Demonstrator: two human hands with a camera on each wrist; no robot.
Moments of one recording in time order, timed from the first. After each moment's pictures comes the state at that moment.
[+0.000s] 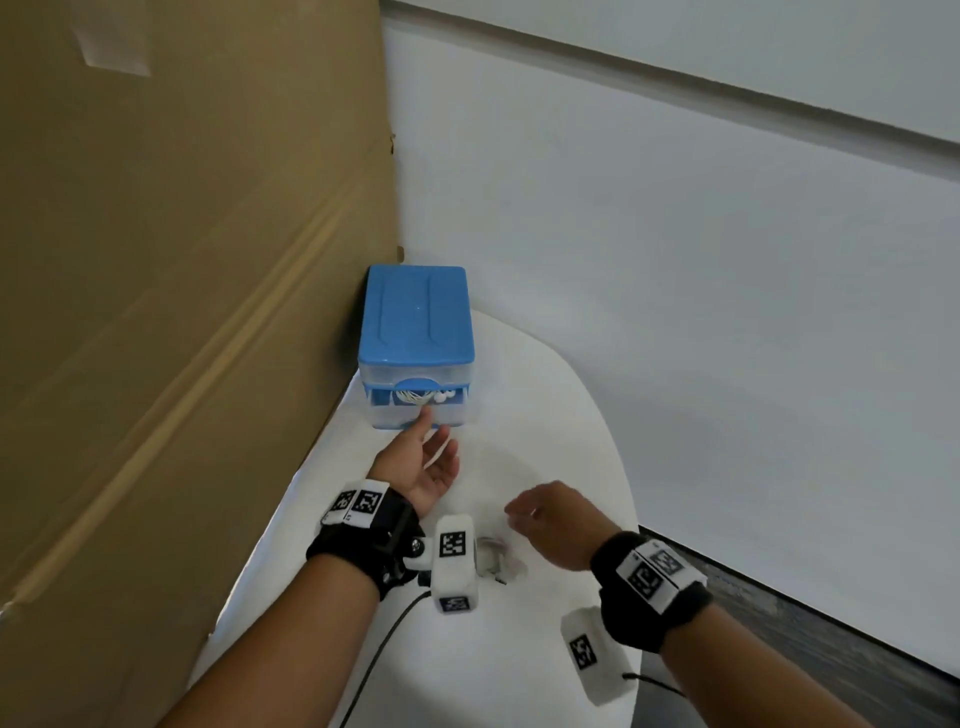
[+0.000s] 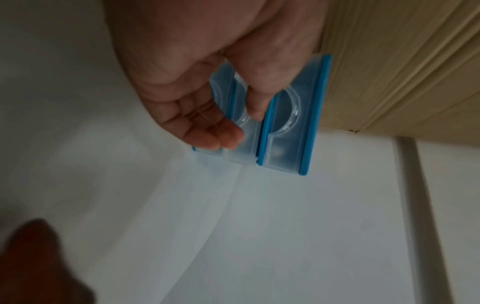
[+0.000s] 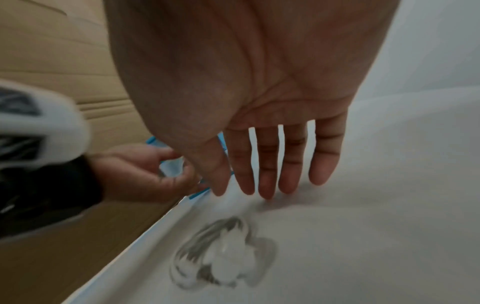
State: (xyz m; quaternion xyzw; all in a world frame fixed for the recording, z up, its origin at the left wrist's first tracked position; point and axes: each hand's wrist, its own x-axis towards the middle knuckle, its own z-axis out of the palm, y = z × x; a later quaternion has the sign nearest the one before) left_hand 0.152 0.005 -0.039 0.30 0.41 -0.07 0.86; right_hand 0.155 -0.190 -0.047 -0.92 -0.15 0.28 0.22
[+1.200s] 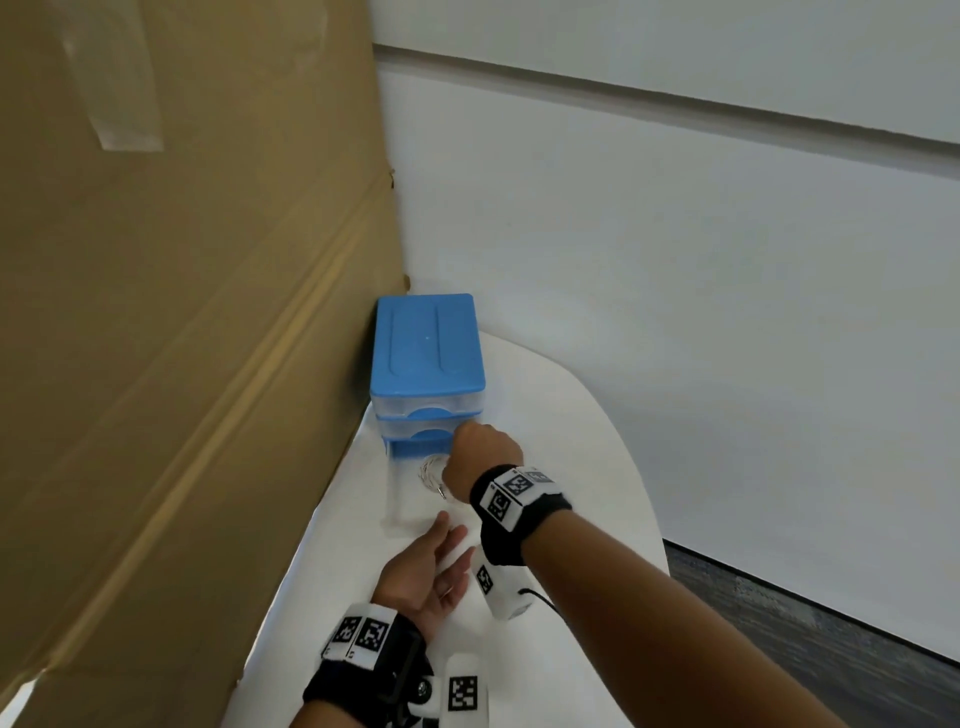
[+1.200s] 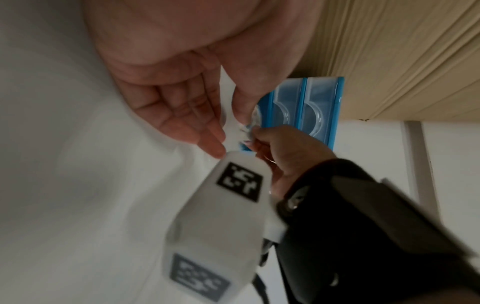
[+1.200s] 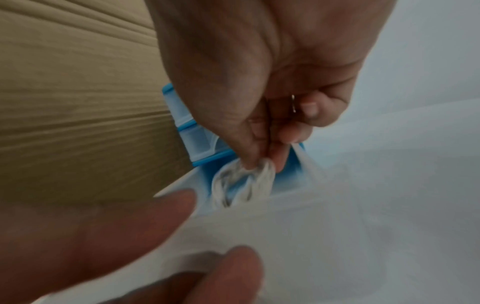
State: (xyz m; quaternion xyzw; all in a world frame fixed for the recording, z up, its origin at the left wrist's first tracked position) left_hand 0.088 -0.001 -0.072 0.36 0.44 -0.14 0.81; right_hand 0.200 -0.065 -0.018 -0.97 -0.15 0.16 0.14
